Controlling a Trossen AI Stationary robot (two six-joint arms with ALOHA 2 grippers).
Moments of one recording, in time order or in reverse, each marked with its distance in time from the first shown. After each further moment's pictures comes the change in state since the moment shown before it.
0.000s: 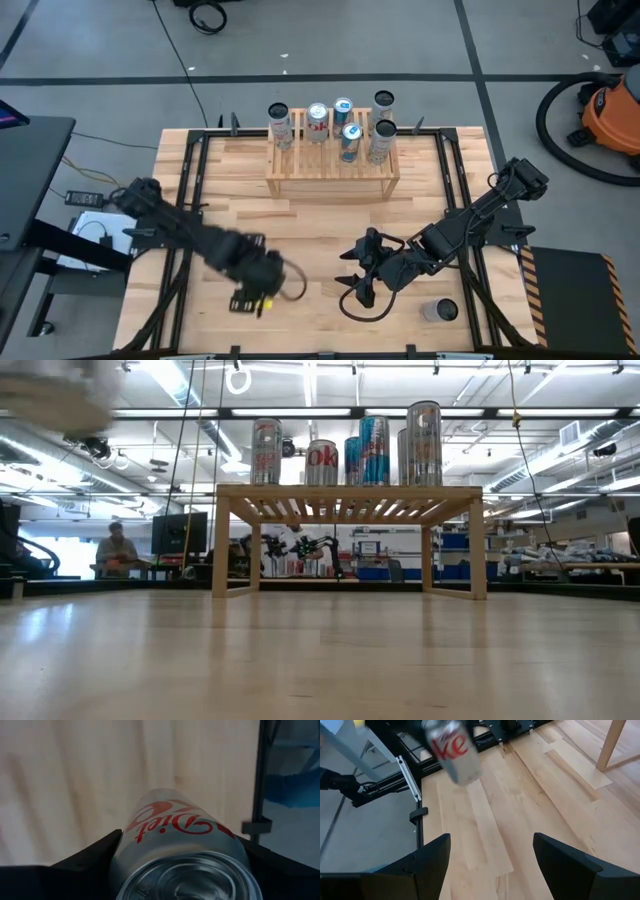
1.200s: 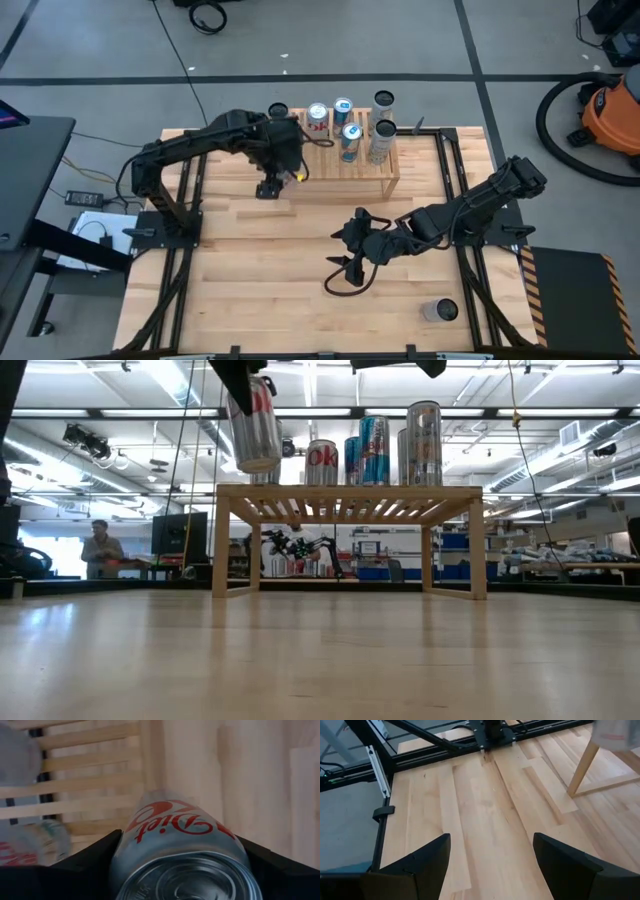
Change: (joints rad) left arm 0.763 -0.001 0.203 -0.043 -0.025 0.806; right arm -0.146 0.000 0.000 0.002 -0.071 -0.244
